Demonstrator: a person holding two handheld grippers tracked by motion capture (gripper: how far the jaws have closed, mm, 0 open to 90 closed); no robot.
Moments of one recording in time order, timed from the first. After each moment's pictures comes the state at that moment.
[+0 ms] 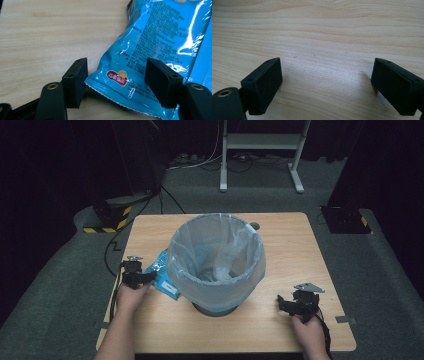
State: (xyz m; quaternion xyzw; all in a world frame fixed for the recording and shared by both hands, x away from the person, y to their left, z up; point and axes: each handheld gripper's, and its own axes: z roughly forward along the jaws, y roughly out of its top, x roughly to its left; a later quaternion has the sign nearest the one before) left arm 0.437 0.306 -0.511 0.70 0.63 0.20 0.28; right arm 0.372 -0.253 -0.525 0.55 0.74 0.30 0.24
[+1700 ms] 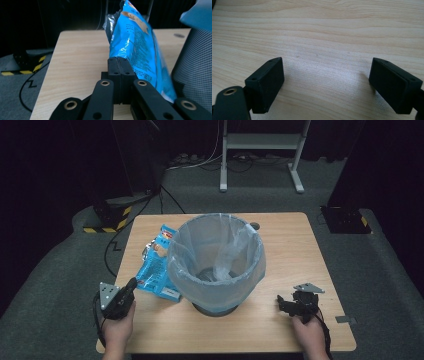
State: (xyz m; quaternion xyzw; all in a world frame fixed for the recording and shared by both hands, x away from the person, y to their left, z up) left arm 0.295 0.299 -0.457 0.60 0.54 0.37 0.46; right arm 0.370 -0.253 -0.524 0.55 0.74 0.30 0.24
